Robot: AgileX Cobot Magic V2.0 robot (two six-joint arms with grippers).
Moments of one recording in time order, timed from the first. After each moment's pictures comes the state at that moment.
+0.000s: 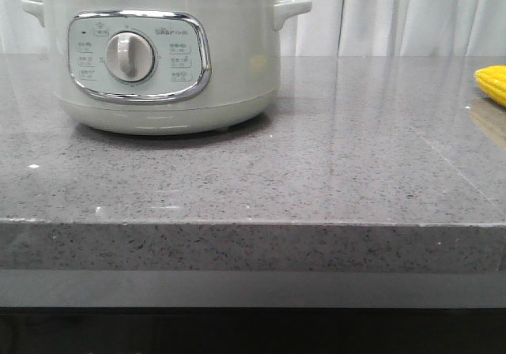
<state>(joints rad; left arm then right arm) -0.42 0.71 -0.88 -0.05 0.59 0.00 -0.17 1.47 -1.40 0.12 1.02 -0.06</state>
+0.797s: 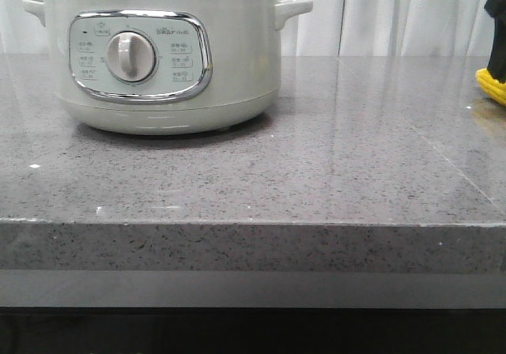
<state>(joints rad) -0.42 0.71 -0.88 -0.05 0.59 0.00 -0.13 1.77 -1.47 0.14 0.81 -0.14</state>
